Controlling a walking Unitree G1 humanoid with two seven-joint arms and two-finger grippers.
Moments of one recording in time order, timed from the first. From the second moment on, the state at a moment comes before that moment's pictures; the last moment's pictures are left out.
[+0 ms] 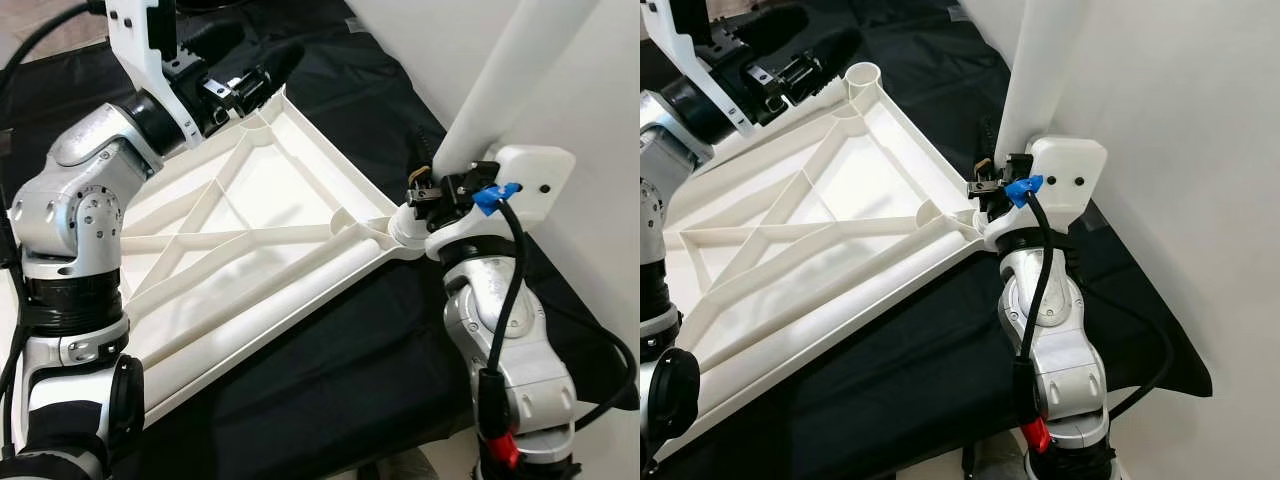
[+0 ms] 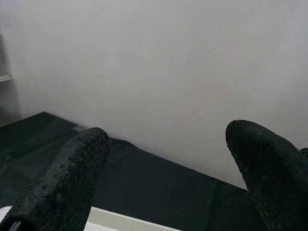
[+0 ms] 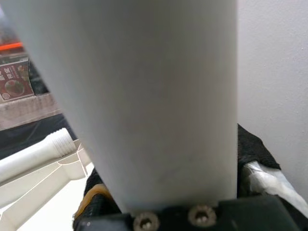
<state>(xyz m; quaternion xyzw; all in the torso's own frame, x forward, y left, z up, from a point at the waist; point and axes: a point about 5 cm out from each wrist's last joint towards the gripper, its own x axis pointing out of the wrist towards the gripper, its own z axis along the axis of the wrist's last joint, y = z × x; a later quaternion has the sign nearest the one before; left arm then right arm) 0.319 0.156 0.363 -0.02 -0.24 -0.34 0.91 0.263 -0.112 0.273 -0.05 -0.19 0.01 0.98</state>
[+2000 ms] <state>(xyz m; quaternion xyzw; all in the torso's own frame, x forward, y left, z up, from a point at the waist) 0.278 0.159 0.135 -0.04 -0.04 -0.08 1.00 0.282 -0.104 0.138 0.17 -0.02 0.31 0.93</state>
